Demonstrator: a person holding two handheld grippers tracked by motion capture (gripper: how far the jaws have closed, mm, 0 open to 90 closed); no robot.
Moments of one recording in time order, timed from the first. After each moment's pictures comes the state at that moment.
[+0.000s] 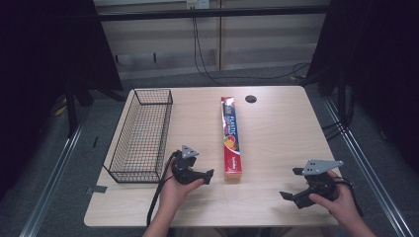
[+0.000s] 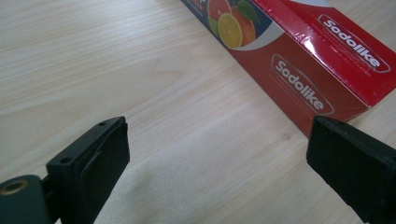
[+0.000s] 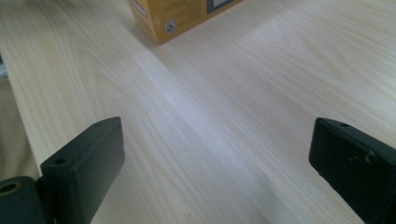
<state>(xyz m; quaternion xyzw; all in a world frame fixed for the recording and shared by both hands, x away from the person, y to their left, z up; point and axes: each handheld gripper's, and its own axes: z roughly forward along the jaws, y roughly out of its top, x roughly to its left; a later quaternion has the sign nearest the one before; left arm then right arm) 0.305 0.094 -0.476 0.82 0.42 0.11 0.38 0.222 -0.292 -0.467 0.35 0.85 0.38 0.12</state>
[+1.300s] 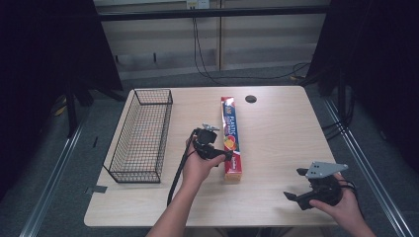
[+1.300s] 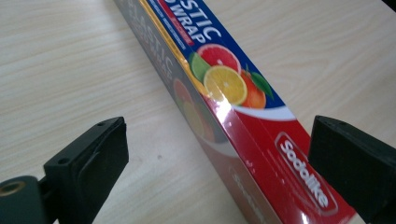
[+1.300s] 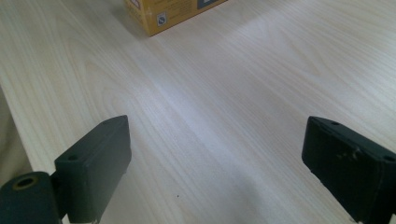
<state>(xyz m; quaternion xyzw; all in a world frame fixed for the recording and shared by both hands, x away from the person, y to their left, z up) 0.353 0.030 -0.437 0.82 0.44 0.08 0.36 0.213 -0.296 -0.460 0.34 0.85 0.37 0.15</state>
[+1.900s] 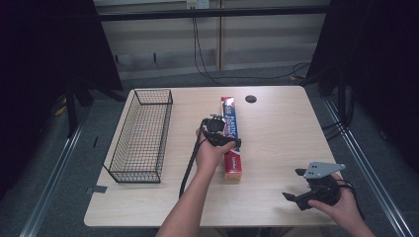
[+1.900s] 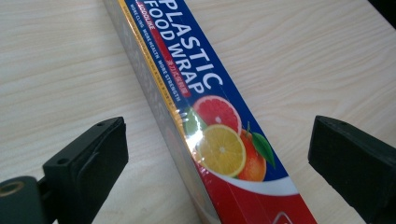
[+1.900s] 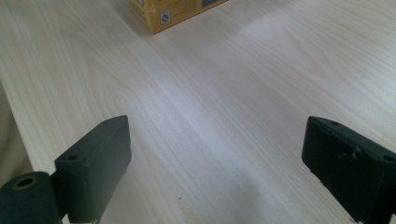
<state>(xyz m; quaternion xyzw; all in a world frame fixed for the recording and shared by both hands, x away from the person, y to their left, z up) 0.385 -0.003 -0.435 0.80 0.48 0.08 0.35 0.214 -0.293 -0.462 0.34 0.86 0.36 0.15</state>
